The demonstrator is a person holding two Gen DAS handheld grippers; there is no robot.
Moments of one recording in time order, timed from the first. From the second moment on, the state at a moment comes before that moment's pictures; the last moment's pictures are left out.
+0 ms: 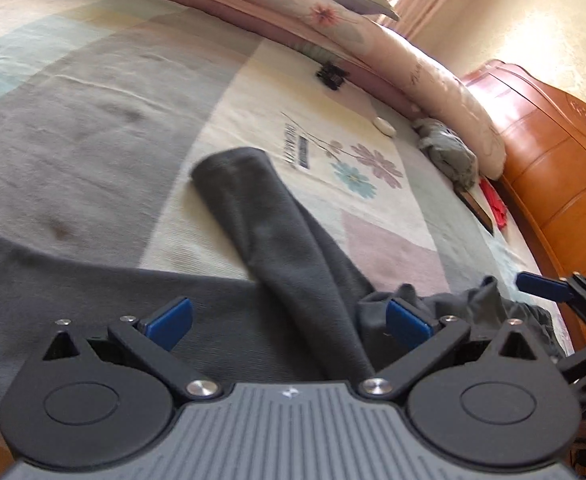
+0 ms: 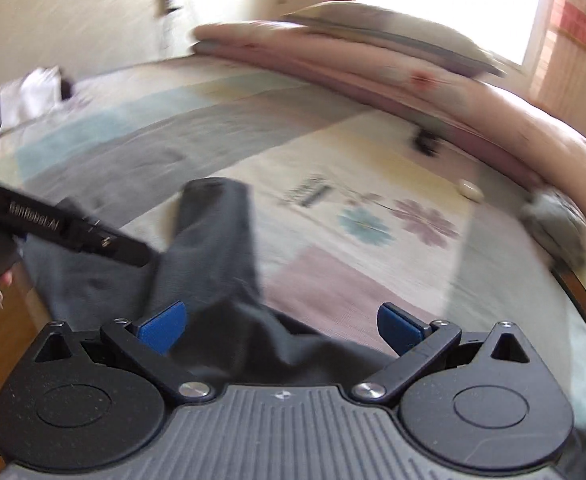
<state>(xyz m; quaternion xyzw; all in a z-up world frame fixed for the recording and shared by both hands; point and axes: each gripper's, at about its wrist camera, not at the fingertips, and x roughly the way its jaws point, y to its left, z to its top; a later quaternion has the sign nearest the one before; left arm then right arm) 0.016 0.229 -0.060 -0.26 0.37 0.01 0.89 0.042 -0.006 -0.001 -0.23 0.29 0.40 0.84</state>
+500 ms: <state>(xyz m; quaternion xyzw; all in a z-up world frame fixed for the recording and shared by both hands) 0.012 0.263 -0.065 -0.33 0.36 0.02 0.87 0.053 0.079 -0.050 -0.35 0.27 0.38 0.81</state>
